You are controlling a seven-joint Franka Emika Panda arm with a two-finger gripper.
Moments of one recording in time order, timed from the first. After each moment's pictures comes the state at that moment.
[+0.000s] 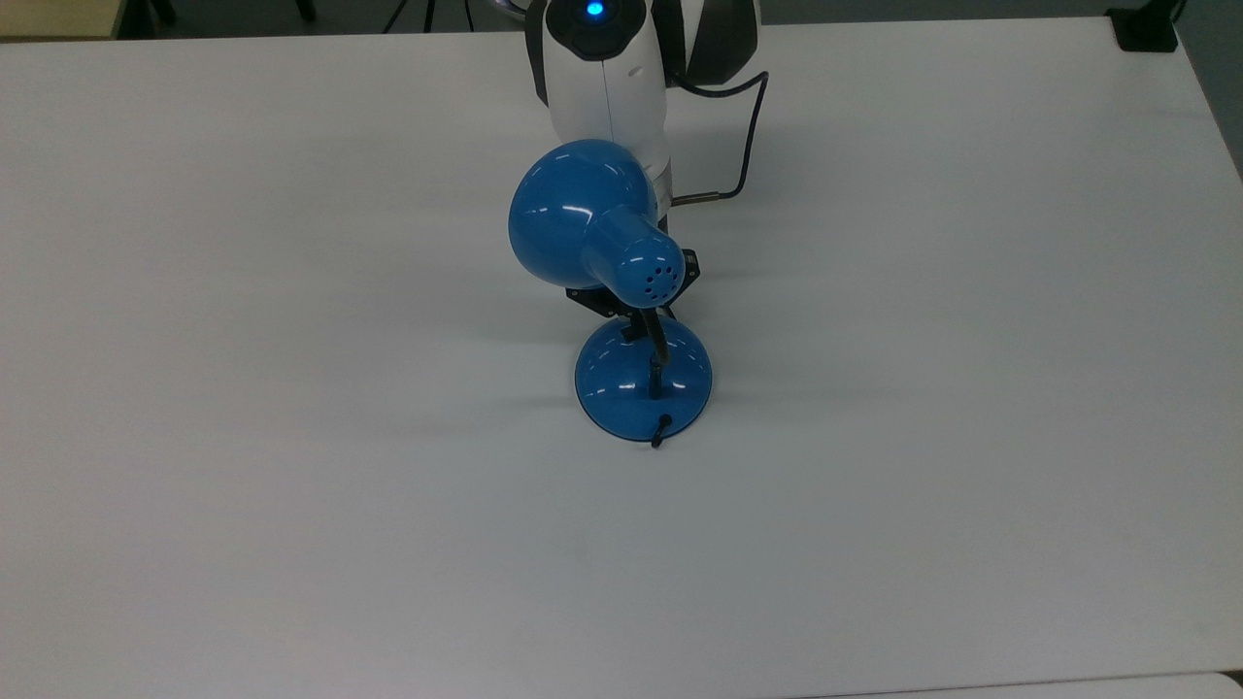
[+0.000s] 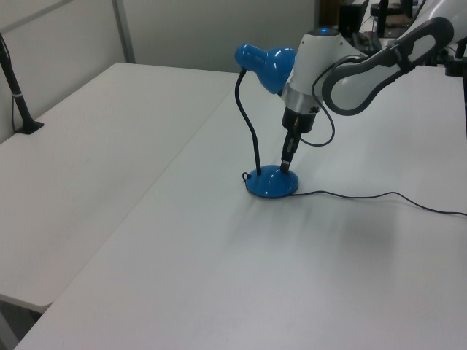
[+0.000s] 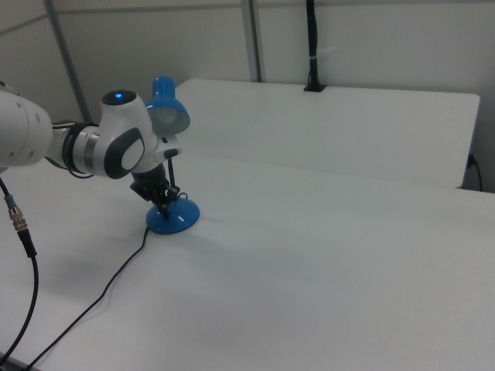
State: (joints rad) arm 0.09 0.34 0.10 -1.90 0.07 2.46 -0.03
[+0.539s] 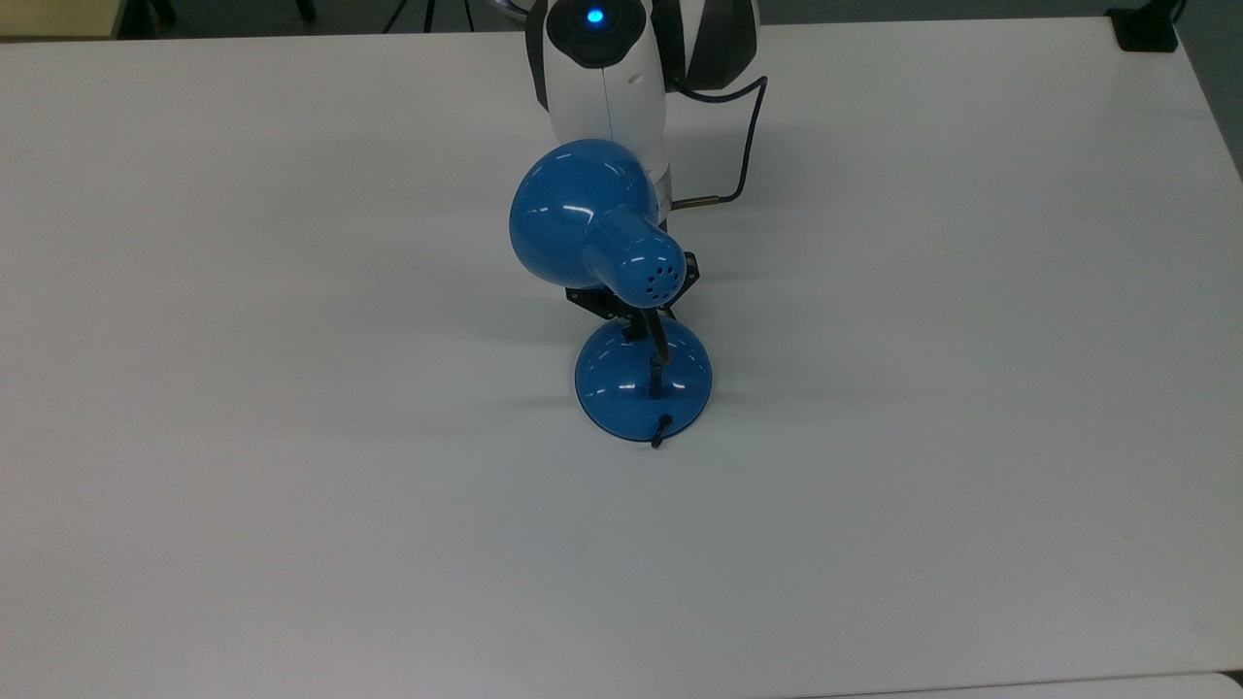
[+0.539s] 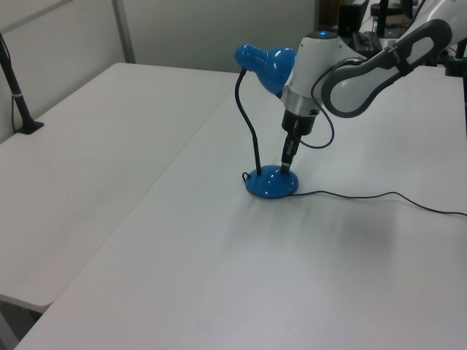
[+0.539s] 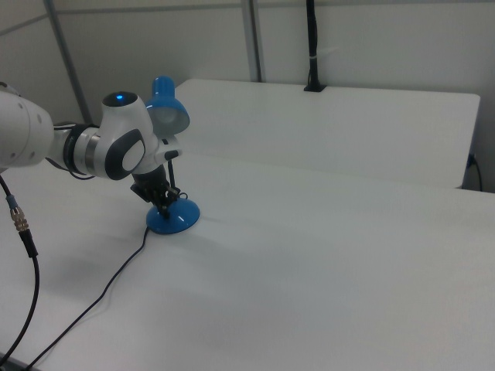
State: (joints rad) arm 0.09 0.35 0.10 -1.90 0.07 2.46 -0.03
